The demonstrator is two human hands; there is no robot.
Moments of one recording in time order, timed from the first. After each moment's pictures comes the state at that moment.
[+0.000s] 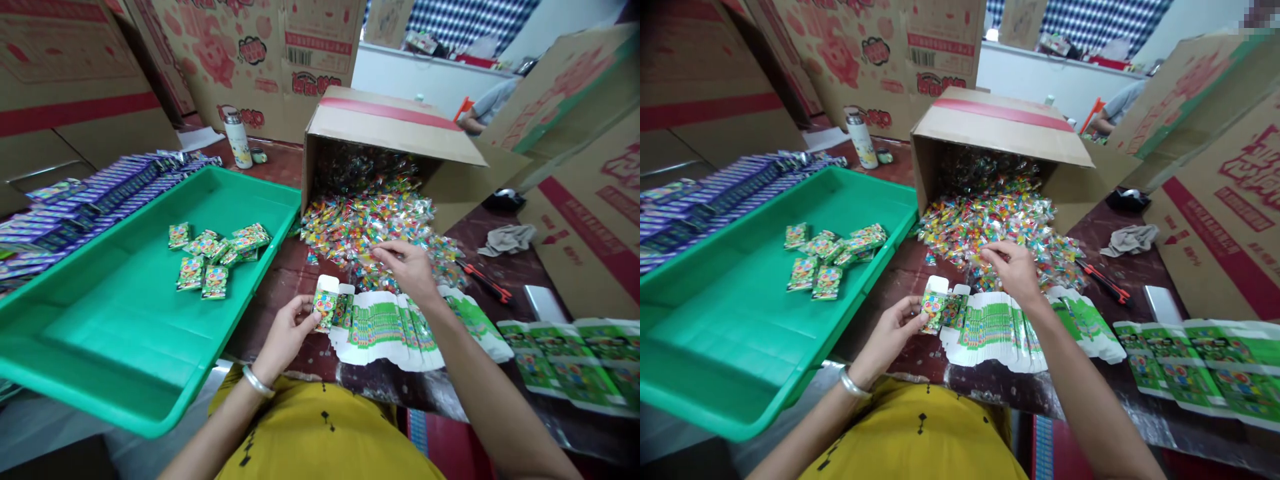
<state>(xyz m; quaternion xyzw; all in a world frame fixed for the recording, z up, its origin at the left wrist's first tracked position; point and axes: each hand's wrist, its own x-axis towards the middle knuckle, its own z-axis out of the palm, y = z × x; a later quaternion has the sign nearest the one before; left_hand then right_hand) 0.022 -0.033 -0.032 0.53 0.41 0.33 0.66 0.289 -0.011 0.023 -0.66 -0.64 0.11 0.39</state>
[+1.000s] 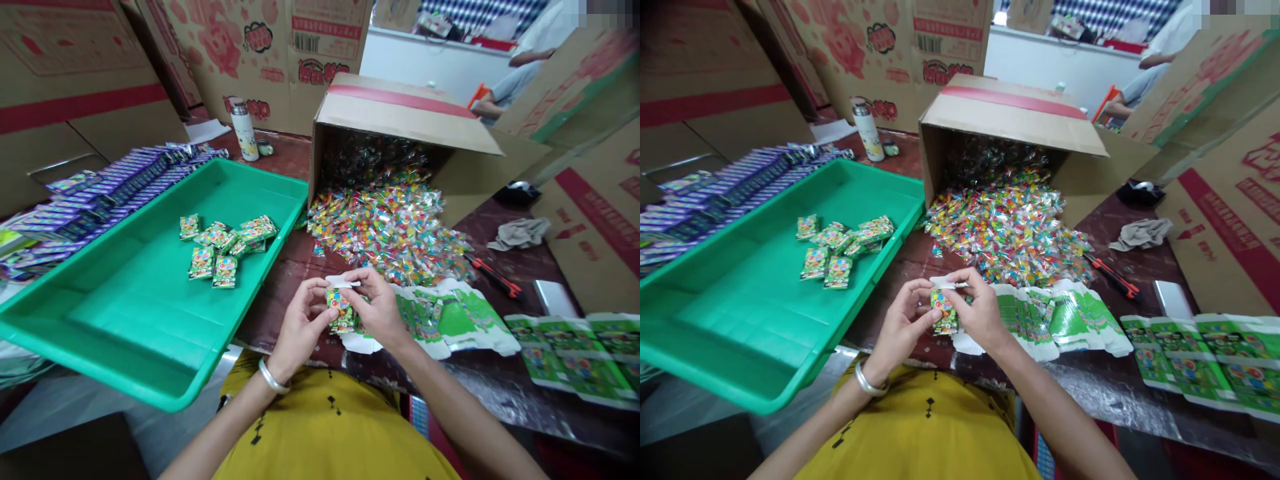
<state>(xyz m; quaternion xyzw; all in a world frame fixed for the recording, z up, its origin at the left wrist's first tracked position) 0.030 -0.054 -0.011 0.51 0.34 0.42 0.67 0.192 -0.066 0.002 -0.54 -0.55 0.34 0.53</state>
